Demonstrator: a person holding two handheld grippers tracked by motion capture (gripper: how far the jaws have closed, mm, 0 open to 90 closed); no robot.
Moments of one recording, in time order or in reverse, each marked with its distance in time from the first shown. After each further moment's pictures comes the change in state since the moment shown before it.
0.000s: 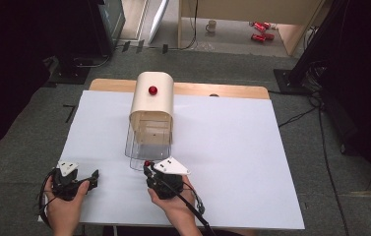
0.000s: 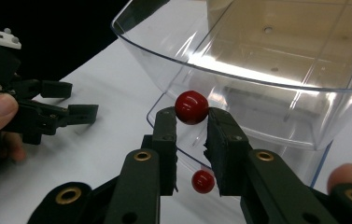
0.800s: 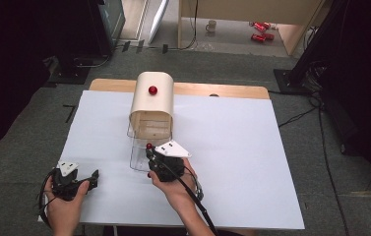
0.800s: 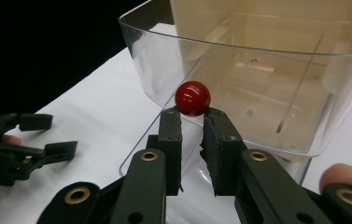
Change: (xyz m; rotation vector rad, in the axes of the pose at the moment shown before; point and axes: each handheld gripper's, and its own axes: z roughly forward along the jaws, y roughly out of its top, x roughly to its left) left arm 0.000 0.000 0.000 0.001 0.000 0.001; right arm -0.016 0.037 0.011 -0.037 -0.037 -0.014
